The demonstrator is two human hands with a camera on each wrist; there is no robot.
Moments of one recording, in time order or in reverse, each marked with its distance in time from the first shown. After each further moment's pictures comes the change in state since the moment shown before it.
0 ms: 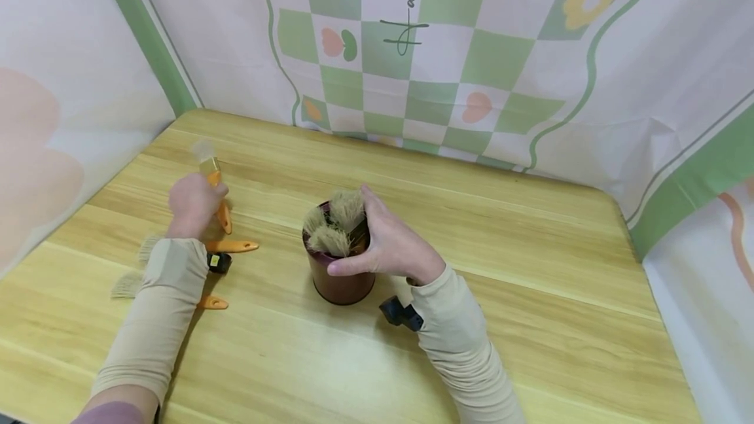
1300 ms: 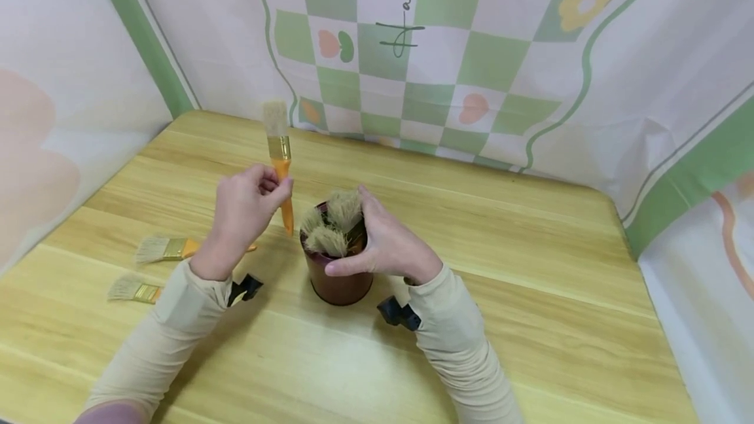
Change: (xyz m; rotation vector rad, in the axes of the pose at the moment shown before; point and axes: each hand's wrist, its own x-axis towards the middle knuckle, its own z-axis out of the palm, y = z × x) left_hand -0.097 0.107 -0.032 -0.439 0.238 0.553; right_hand -0.002 -0.002 -0.005 0.017 -0.006 -0.009
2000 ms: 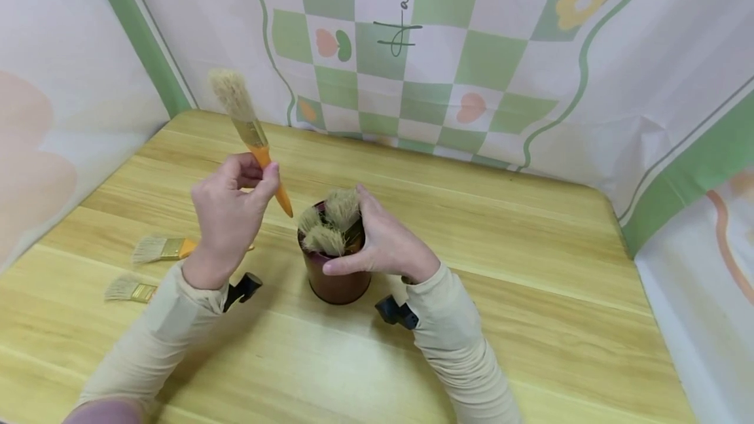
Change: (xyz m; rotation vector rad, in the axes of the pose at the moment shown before) left_hand -0.007 0.021 -0.008 -0.160 0.424 0.248; right_hand -0.001 -0.001 0.000 0.019 0.000 0.029
